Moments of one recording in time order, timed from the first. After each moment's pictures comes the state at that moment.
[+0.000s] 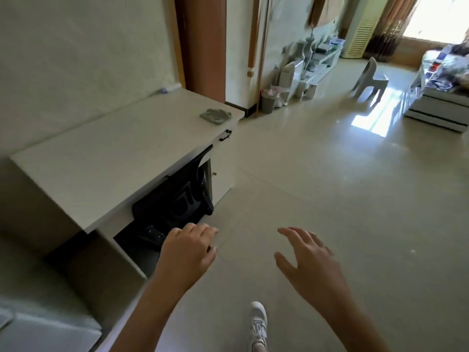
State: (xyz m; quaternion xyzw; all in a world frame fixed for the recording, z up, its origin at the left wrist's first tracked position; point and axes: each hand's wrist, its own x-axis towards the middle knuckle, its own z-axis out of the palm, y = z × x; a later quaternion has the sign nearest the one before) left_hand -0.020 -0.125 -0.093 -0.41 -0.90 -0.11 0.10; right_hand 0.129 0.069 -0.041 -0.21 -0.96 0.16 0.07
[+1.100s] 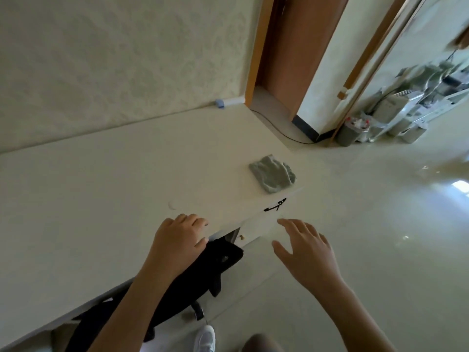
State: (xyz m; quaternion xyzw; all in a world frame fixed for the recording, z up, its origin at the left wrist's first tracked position) left_hand -0.487 0.016 -0.123 -0.20 -0.98 -0.08 0.04; right_hand -0.434 0.273 -0.064 -0.01 -0.99 0.12 -0.03
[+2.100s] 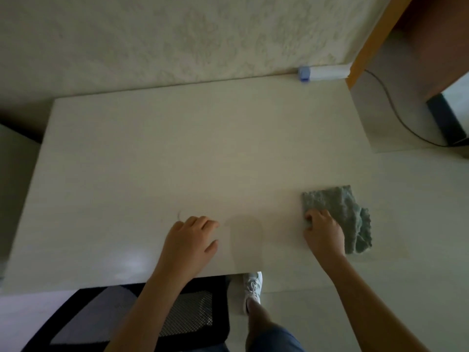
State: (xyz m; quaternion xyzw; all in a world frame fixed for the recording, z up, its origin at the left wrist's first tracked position) left_hand -0.621 0.067 -0.178 0.01 -1.00 -0.08 -0.06; right_hand -0.750 0.334 -0.242 0.04 -0.97 0.14 -0.17
